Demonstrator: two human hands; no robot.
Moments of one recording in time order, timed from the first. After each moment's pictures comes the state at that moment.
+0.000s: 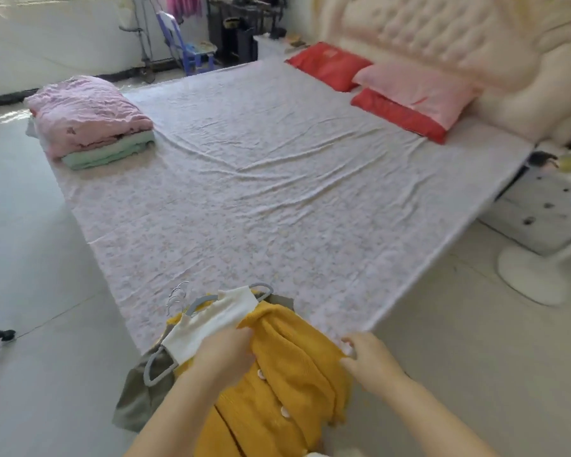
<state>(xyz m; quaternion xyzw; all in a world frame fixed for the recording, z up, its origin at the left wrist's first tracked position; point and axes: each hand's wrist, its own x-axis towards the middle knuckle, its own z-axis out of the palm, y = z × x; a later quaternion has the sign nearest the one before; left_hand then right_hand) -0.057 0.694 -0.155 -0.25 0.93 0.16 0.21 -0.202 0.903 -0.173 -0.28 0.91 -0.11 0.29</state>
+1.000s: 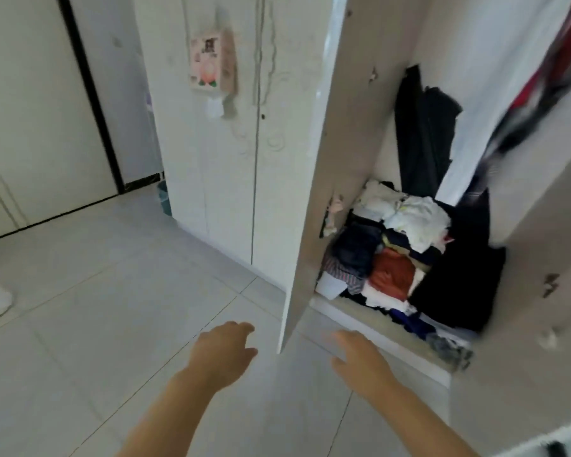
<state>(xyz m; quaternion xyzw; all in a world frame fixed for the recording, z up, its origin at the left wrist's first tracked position) 0.069 1.515 -0.062 0.60 0.78 0.06 0.17 0.291 1.597 -0.079 0.53 0.81 -0.23 -0.01</state>
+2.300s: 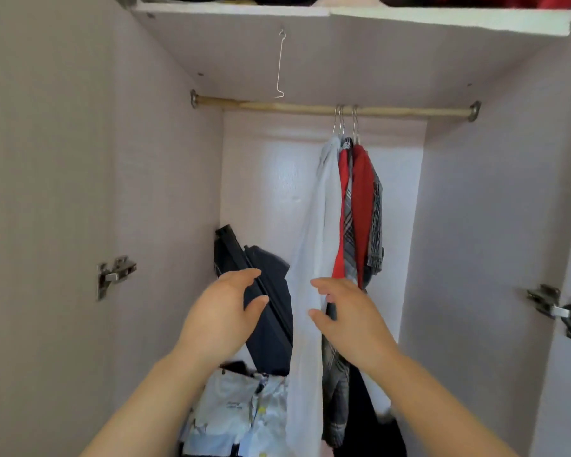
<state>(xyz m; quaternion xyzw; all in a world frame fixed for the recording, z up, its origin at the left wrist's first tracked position) 0.315 2.166 0.207 0.74 0.49 0.46 -0.01 0.511 2.155 0.201 0.53 0.75 0.03 -0.40</state>
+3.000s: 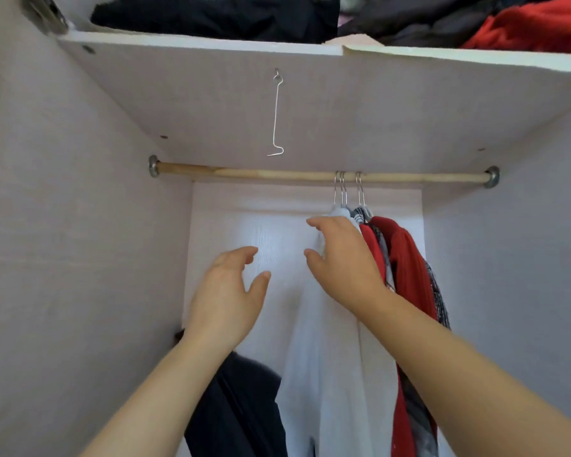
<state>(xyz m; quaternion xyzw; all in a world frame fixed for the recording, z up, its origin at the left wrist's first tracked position) 0.336 2.393 0.342 0.69 0.36 0.62 -0.08 0.497 2.369 0.392 0.50 0.67 0.27 -0.48</state>
